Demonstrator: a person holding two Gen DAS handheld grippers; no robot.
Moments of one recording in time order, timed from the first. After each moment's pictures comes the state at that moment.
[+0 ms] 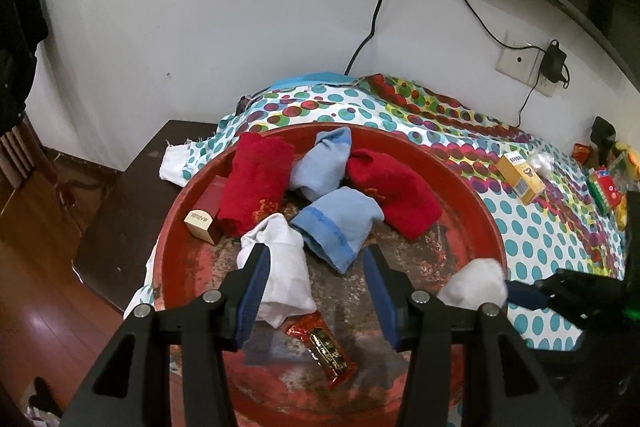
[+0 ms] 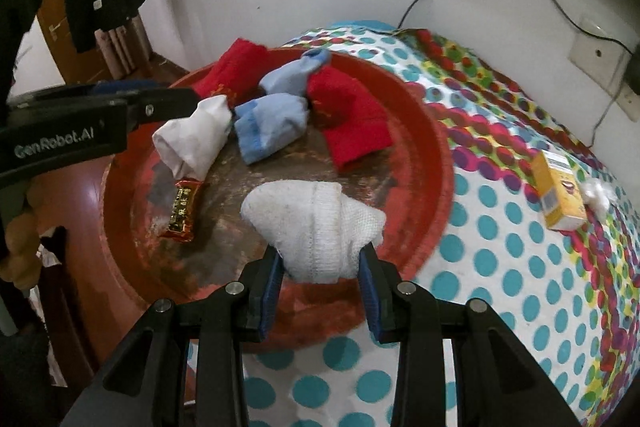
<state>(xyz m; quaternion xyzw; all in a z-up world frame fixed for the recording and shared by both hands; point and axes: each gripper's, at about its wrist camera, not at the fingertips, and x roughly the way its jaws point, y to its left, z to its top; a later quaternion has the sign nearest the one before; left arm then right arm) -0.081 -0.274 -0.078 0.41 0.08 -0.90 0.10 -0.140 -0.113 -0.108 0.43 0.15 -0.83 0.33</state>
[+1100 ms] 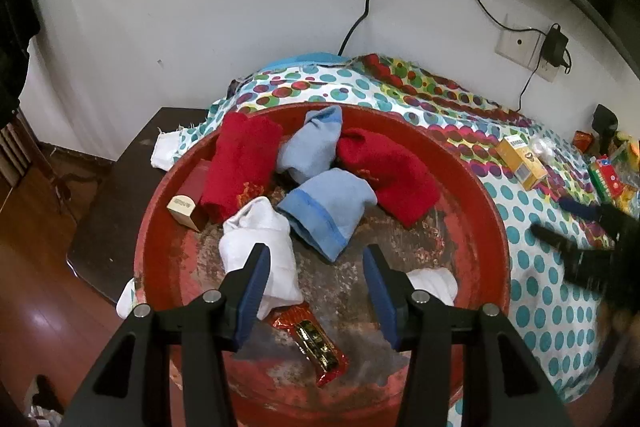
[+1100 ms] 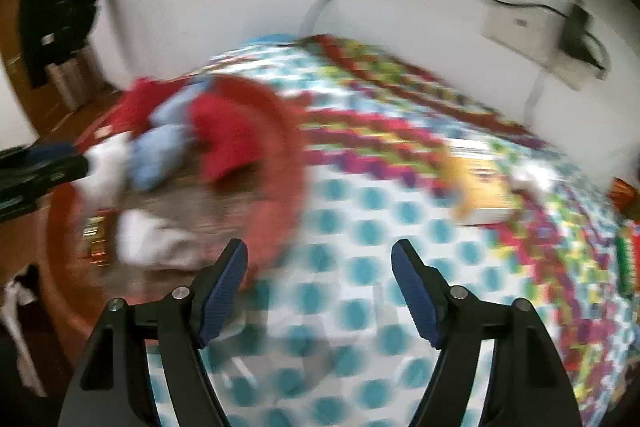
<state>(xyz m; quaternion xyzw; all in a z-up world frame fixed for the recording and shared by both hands) -0.091 -0.264 -0.092 0.44 0.07 -0.89 0.10 -0.202 -0.033 -0.100 0.42 0.13 -0.87 0.23</state>
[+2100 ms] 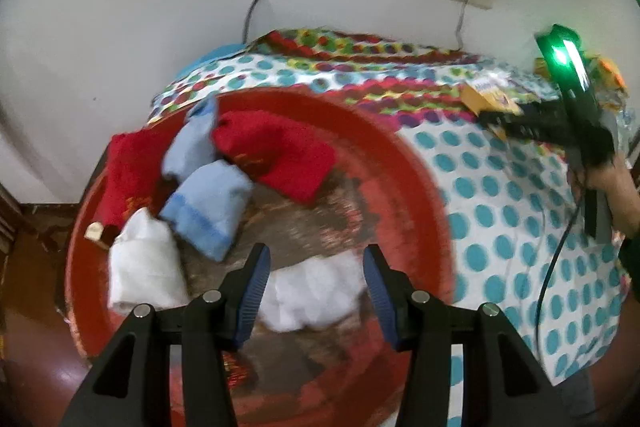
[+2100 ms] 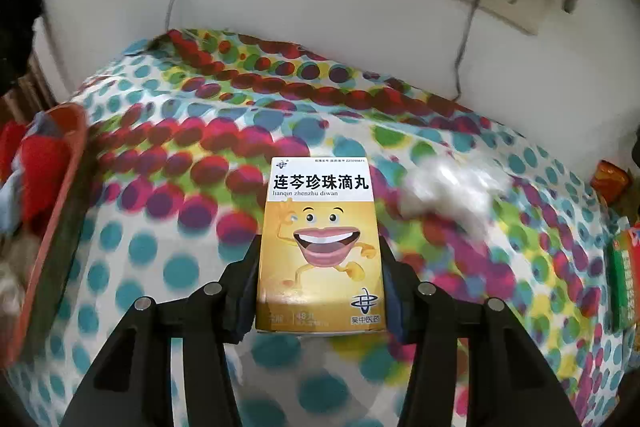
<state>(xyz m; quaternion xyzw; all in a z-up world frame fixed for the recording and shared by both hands) -0.117 -0.173 -0.115 0.46 -0.01 -0.89 0.01 -0.314 0.059 -0.149 0.43 0.11 -0.88 0.17</state>
